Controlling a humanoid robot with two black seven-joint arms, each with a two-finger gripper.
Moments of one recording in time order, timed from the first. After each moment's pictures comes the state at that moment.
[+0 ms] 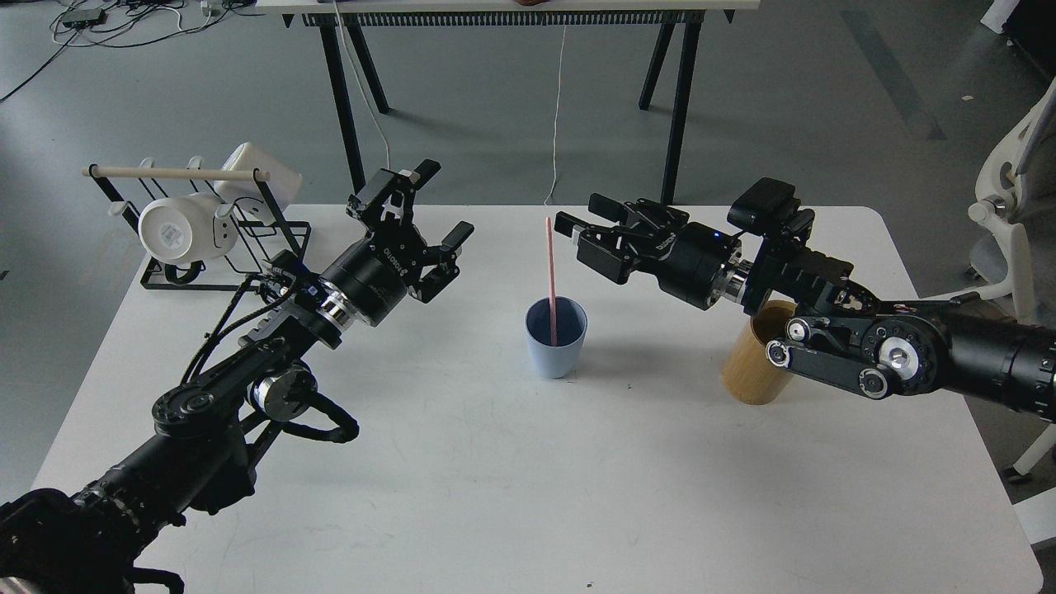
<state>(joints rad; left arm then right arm) -0.58 0.14 -0.81 -0.77 0.64 -0.49 -0.49 1.10 -0.37 -0.14 1.02 -1.16 -0.47 0.49</state>
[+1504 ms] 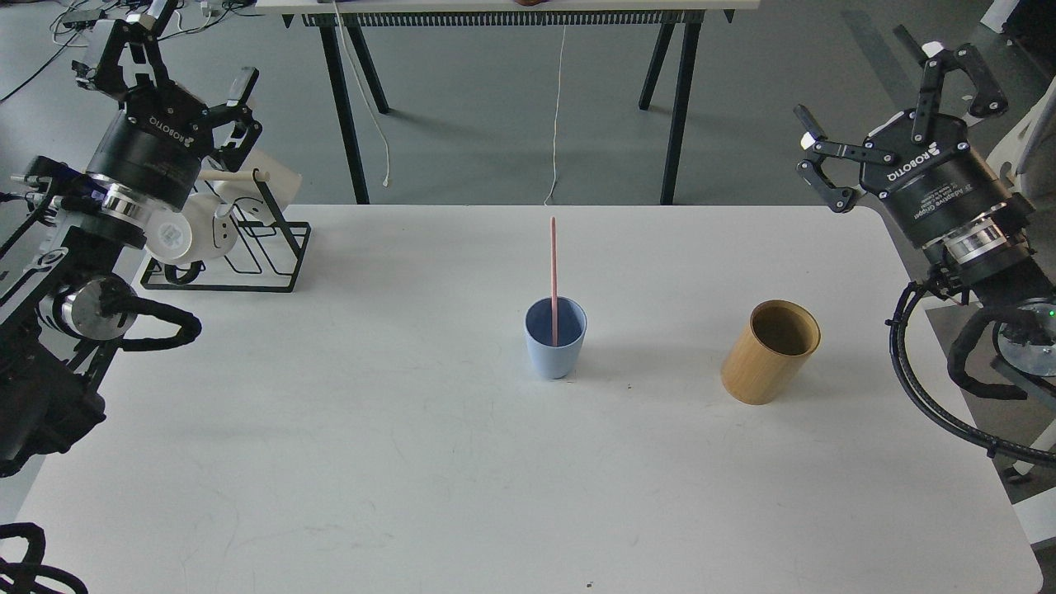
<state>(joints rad) -0.61 0.45 -1.04 -0.86 0.46 -0.49 -0.49 0.66 -0.78 0.58 1.28 0.21 0.49 0.49</state>
